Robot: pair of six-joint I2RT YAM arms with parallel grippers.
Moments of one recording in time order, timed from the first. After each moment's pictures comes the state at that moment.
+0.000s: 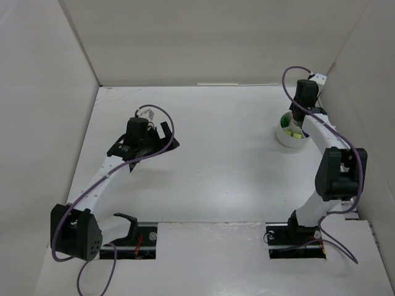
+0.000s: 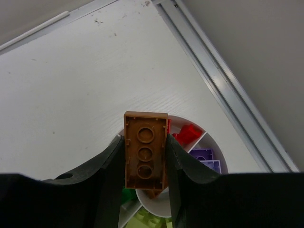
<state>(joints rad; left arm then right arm) -0.29 1.16 0.85 -0.41 0.17 -0.58 -0.02 1.68 1.31 -0.15 0.46 0.23</state>
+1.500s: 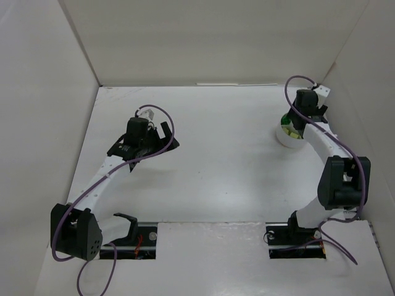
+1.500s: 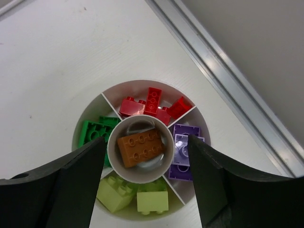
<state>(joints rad) -0.29 1.16 0.85 -0.41 0.16 -0.58 -0.02 1.60 1.16 -0.20 0.54 0.34</state>
